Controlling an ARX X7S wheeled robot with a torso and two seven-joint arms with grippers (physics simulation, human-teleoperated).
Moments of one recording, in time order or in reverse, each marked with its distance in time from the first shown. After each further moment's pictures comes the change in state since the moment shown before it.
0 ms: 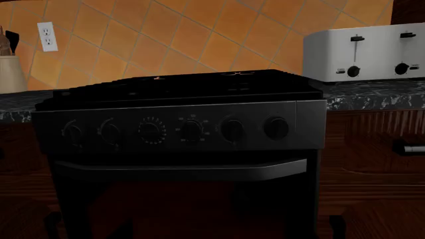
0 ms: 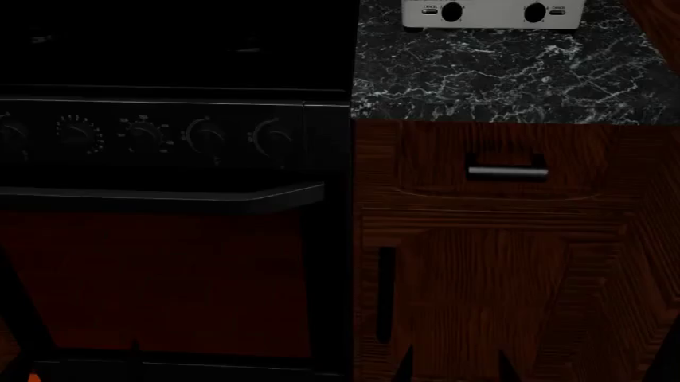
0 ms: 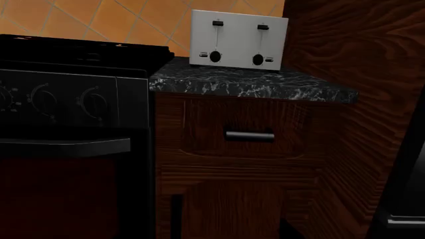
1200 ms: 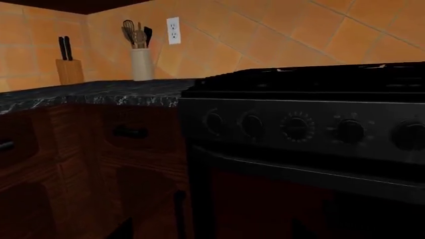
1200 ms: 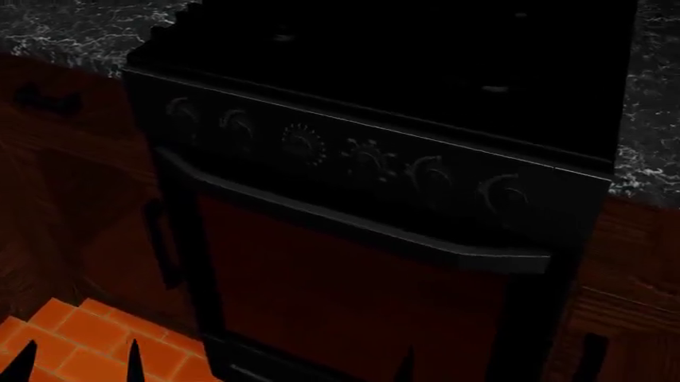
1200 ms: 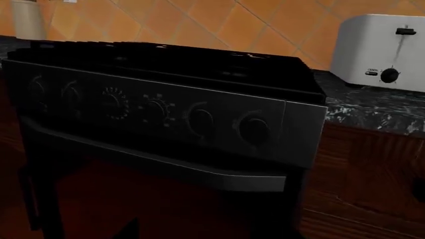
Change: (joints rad) left arm 0.000 0.008 -0.010 -0.006 0.004 -0.004 0.008; right arm -0.004 -0.005 0.010 -0.005 -0.007 0.013 -0.007
